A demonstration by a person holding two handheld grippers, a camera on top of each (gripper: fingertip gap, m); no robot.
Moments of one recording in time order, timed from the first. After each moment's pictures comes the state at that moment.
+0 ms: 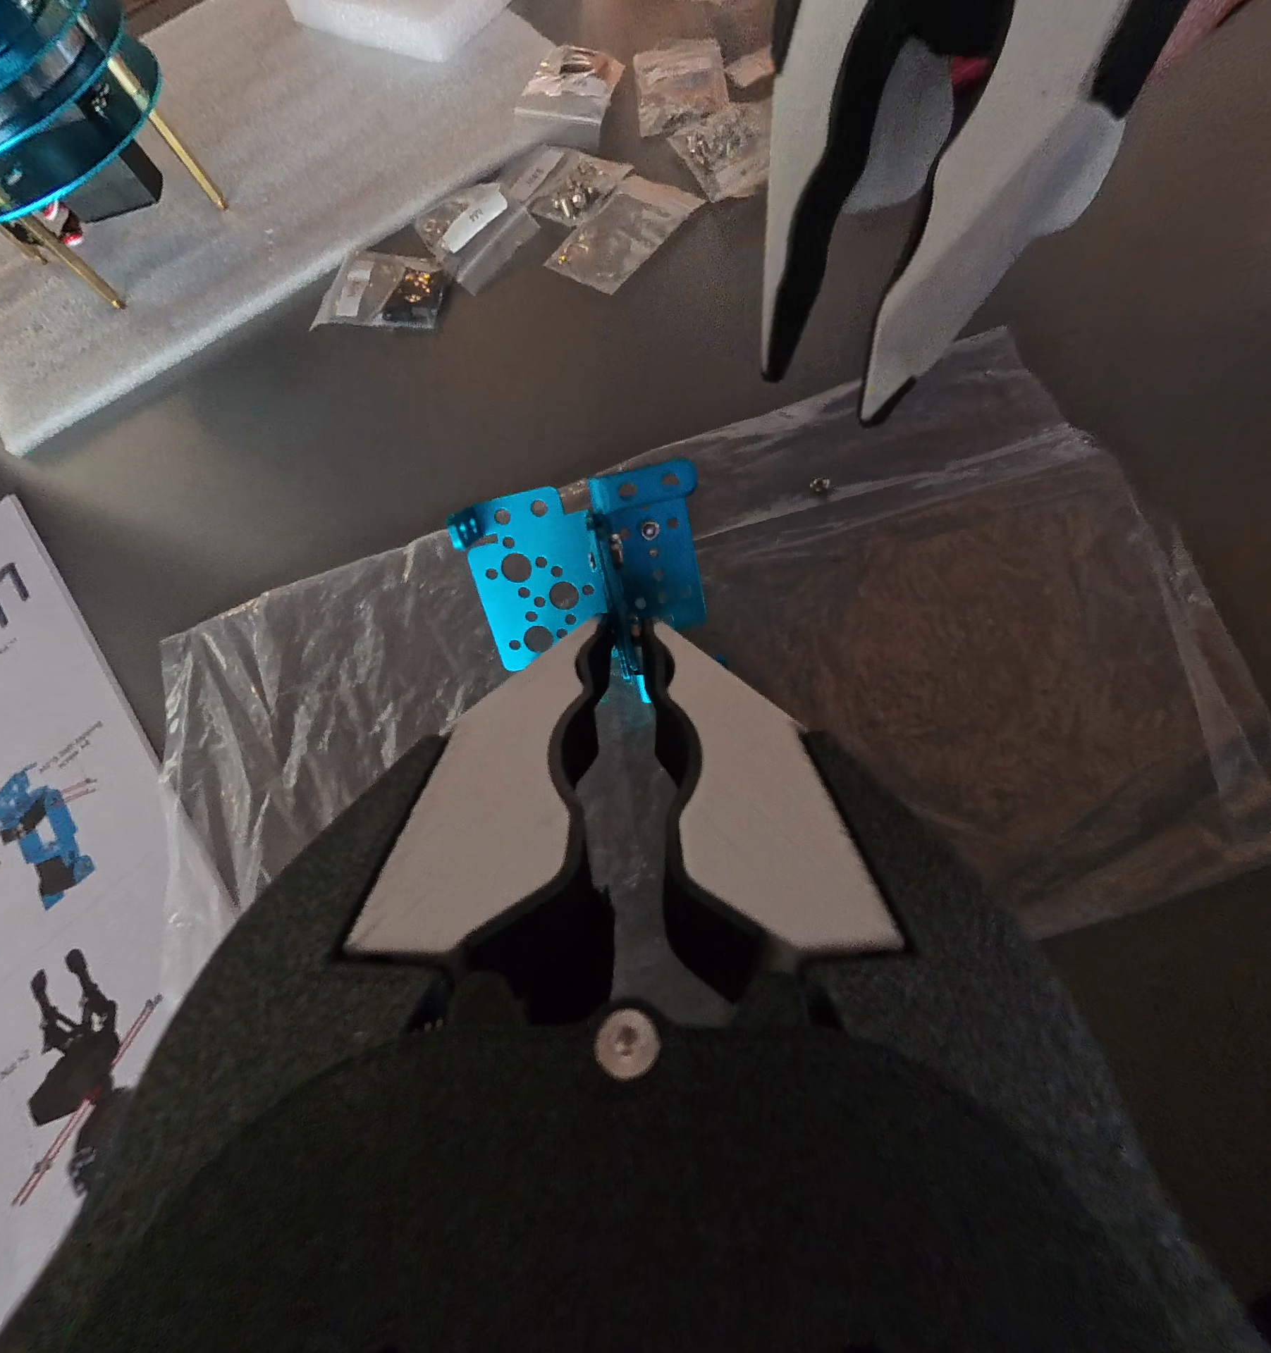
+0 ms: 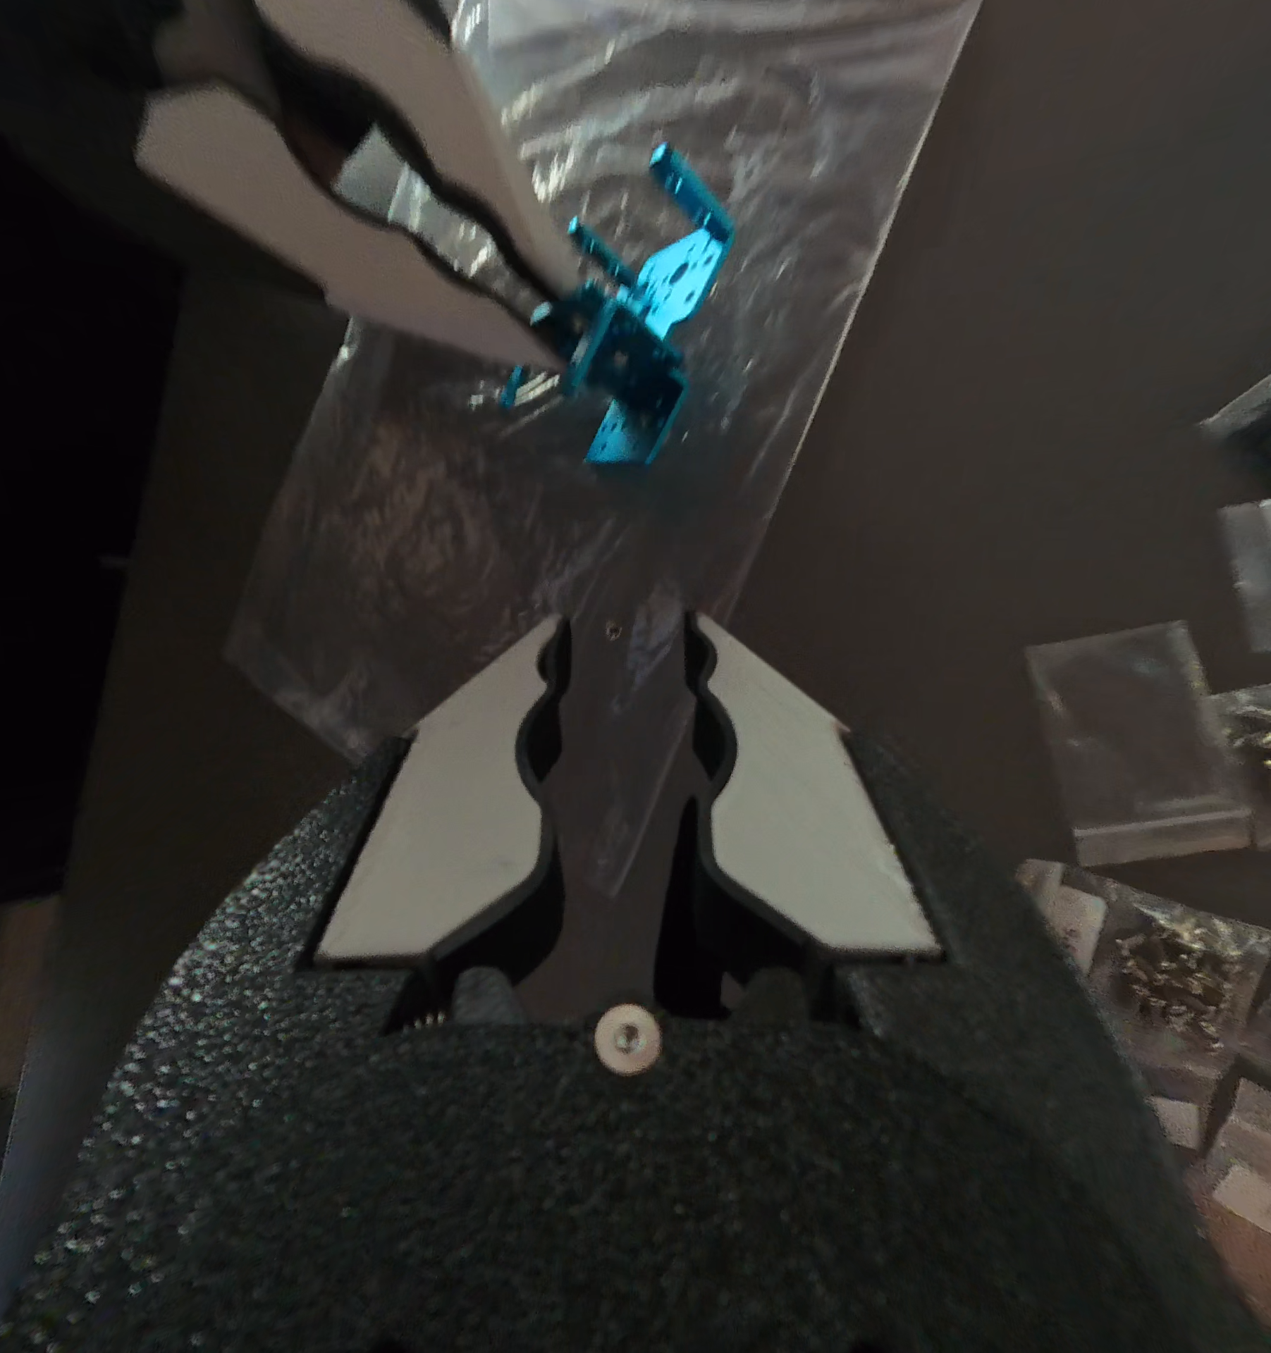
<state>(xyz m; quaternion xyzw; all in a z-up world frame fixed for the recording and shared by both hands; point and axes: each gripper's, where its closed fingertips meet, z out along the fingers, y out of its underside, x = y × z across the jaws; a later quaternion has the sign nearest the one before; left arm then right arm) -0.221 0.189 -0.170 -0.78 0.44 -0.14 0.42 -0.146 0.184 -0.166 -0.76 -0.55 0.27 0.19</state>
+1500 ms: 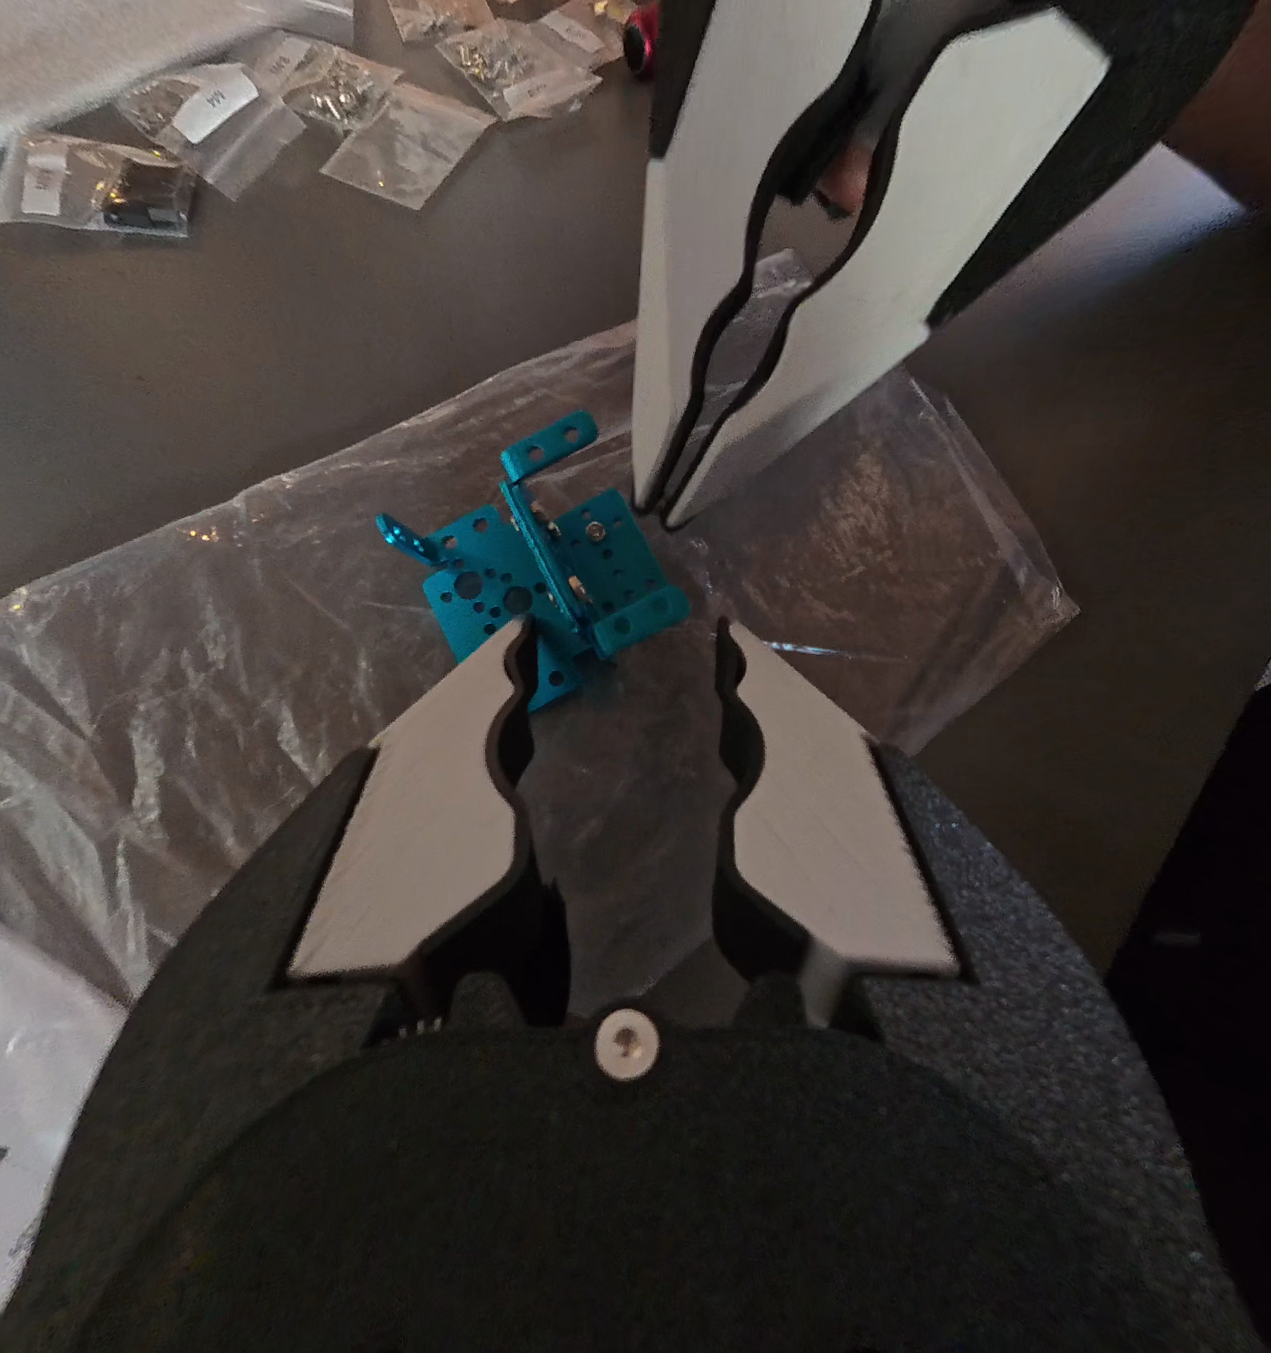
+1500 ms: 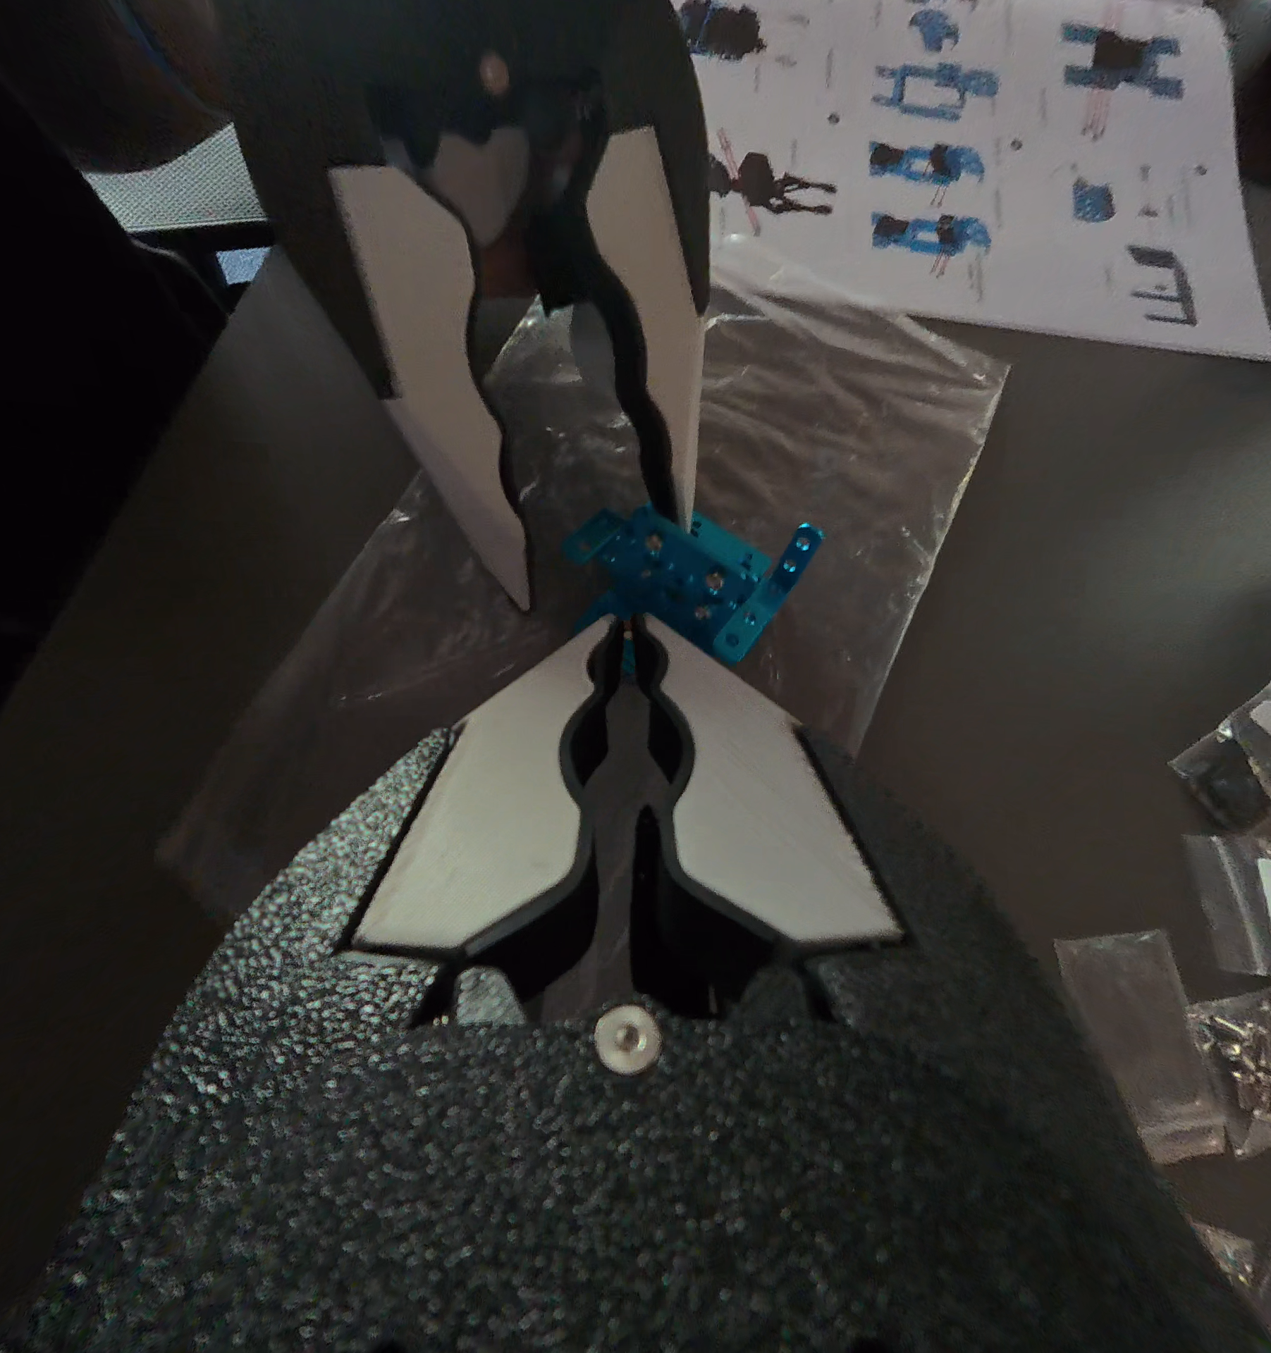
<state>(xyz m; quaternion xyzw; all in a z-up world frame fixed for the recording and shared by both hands) -0.231 0.162 -0.180 -0.75 0.50 -0.29 0.31 -0.221 0.167 -0.160 -0.68 -0.61 0.23 0.33</state>
